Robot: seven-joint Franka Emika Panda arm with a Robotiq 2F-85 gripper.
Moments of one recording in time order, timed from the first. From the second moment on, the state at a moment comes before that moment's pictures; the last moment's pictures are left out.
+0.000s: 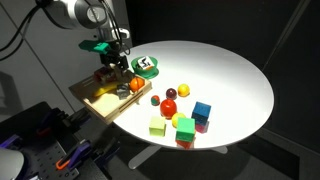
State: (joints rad) arm 0.11 0.28 0.05 -2.35 -0.12 2.53 0.10
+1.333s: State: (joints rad) arm 0.08 0.08 0.04 -2.36 0.03 2.23 0.18
